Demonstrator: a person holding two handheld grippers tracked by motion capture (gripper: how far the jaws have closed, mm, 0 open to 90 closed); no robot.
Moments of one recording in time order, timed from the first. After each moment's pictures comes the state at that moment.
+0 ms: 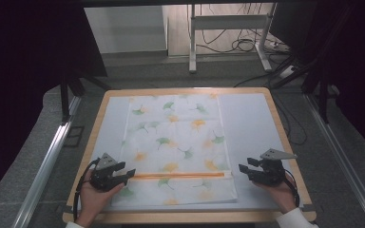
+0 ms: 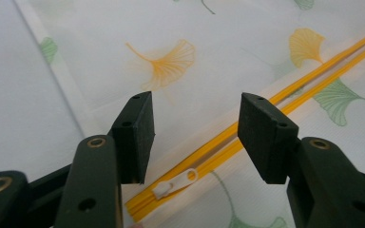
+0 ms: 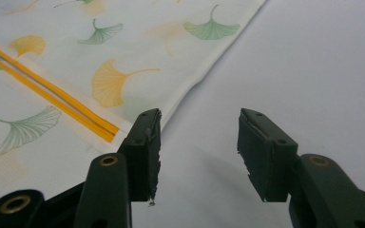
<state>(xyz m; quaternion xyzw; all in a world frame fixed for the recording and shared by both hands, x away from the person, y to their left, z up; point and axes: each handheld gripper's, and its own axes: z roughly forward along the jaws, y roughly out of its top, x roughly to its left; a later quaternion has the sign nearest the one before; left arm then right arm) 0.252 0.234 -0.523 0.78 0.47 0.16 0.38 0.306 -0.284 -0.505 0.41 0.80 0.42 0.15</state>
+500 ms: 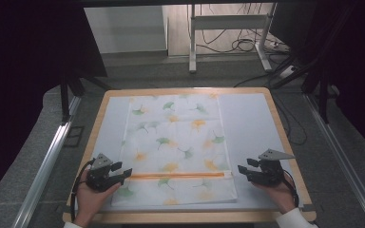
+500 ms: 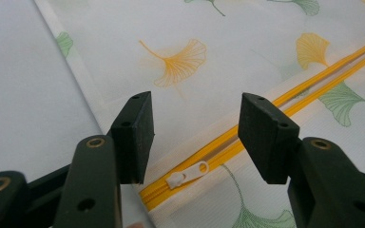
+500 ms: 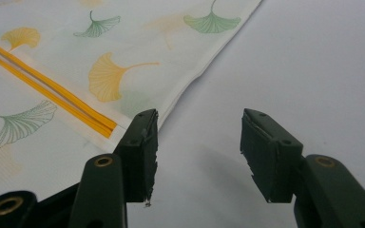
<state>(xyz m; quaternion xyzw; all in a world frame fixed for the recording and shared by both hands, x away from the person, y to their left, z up) 0.250 0.243 -0.523 0.77 0.48 0.16 0.39 0.306 -0.280 -0.507 0.41 0.81 0.41 0.15</state>
